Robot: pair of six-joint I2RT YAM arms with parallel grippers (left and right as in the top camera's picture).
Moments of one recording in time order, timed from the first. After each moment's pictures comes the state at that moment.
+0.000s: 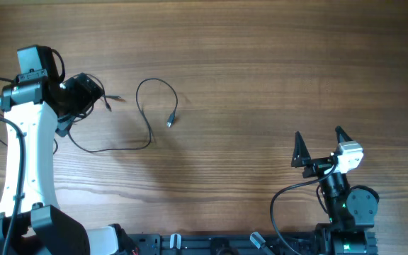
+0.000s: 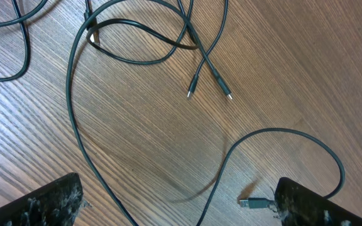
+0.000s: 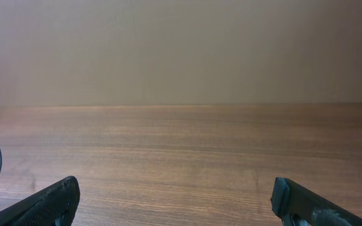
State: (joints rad) left arm 0.25 1.52 1.30 -1.00 0.05 -0.58; right arm -0.01 0.03 0.01 0.00 -0.16 0.07
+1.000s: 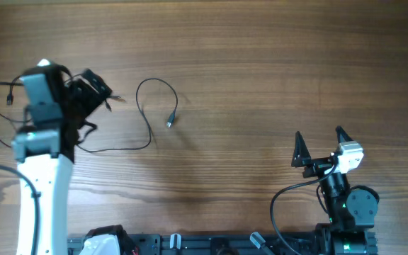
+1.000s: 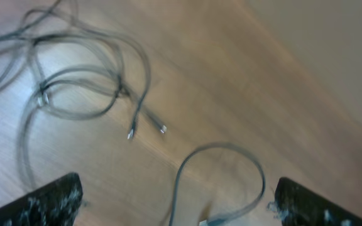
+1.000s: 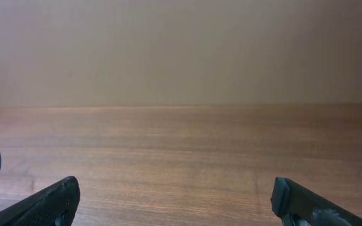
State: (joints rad) left arm 0.14 1.19 1.05 -0.66 0.01 -0.58; right arm -0.01 0.02 0.01 0.01 -0.16 0.07
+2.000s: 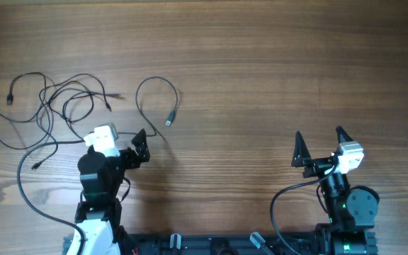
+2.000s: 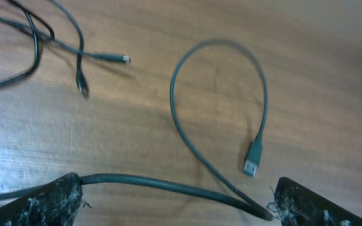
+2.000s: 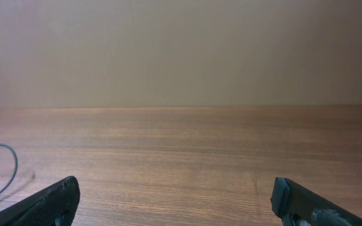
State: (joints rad) left arm 0.07 0.91 0.05 0.40 0.17 -0.26; right arm -0.01 0.02 0.01 0.01 -0.16 0.07
